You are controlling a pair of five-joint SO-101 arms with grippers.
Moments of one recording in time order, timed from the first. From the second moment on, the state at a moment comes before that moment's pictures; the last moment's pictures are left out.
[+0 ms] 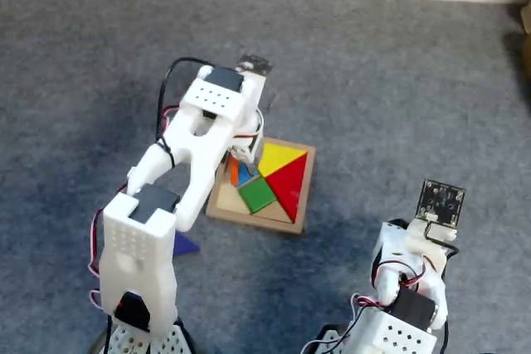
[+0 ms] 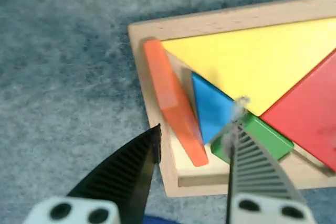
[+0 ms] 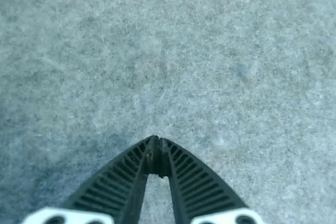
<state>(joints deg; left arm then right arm) 14.8 28.1 -13.2 85.2 7.5 19.2 -104.1 96.0 59.6 10.6</state>
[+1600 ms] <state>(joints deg) 18.1 33.0 -15.4 84.8 5.5 19.2 -104.1 96.0 59.6 10.6</state>
